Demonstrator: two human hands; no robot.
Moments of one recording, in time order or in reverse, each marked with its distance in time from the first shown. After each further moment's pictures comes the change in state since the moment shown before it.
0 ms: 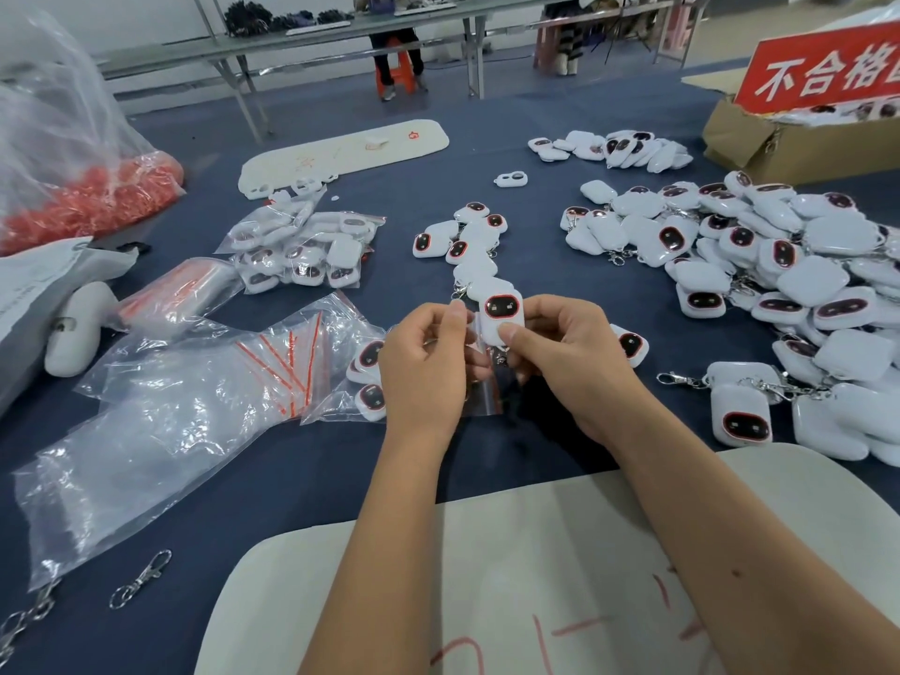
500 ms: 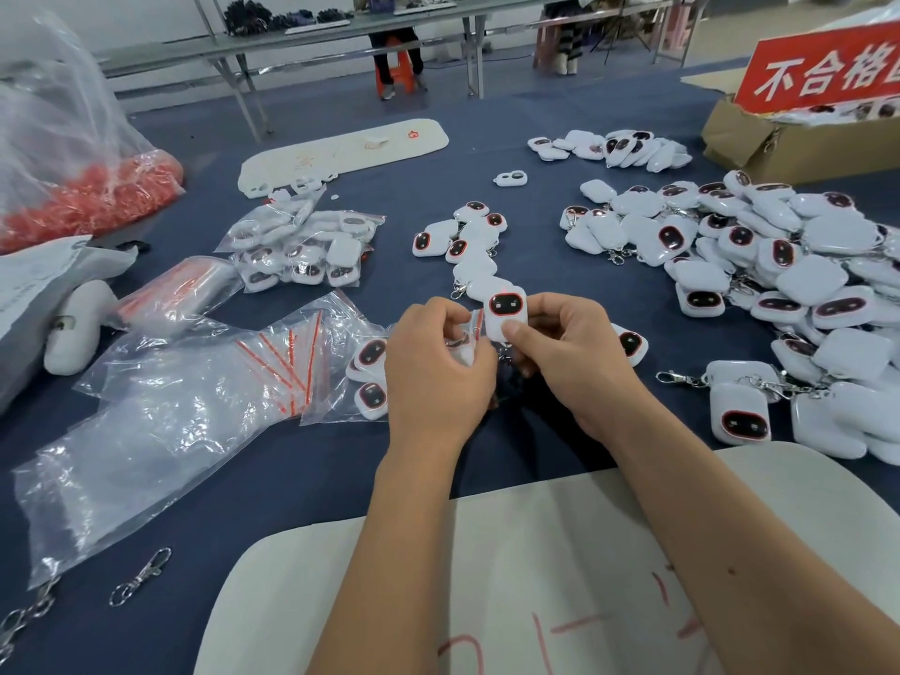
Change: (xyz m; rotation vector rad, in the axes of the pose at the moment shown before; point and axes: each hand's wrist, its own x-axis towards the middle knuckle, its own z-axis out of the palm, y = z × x) left_hand -0.004 -0.001 -0.001 0.522 0.033 0.327; right_hand 0.003 0.003 -0.001 -0.054 0.041 0.011
